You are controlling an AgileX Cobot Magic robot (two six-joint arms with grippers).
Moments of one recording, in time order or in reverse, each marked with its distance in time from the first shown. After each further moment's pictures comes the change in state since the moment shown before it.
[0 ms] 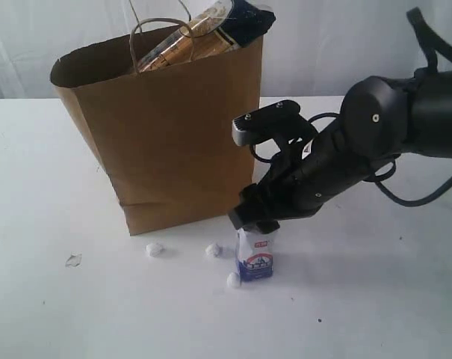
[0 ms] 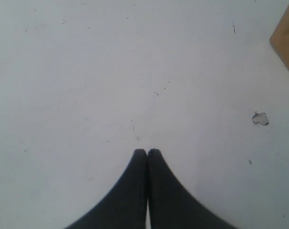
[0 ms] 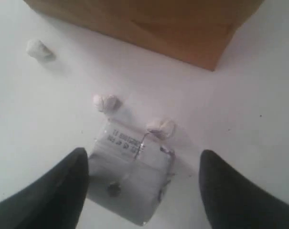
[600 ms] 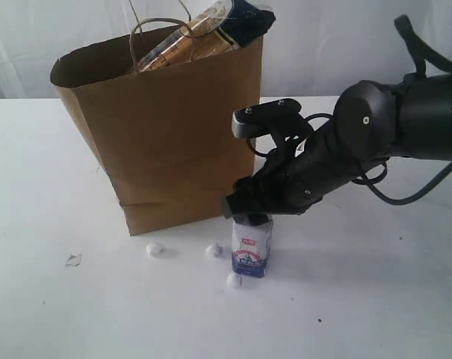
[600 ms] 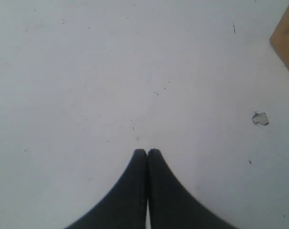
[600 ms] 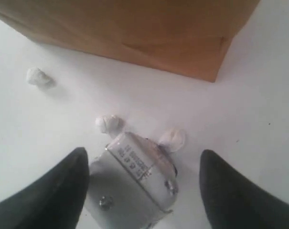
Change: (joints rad) left arm 0.000 0.000 0.000 0.000 0.000 0.000; right arm 0.002 0.031 -0.006 0.047 -0.055 0.021
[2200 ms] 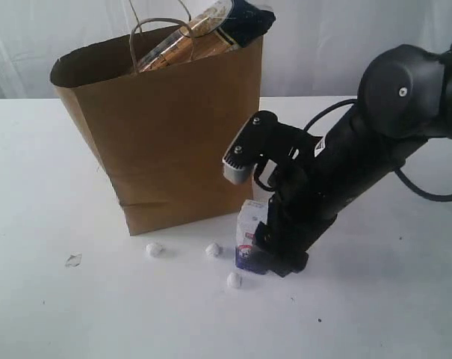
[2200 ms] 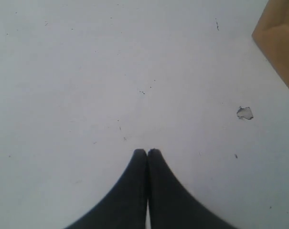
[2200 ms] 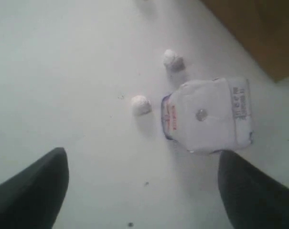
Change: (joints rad) left arm -0.054 0.000 0.000 0.000 0.000 0.000; right arm 0.002 -0.113 -0.012 0.018 0.299 -0.590
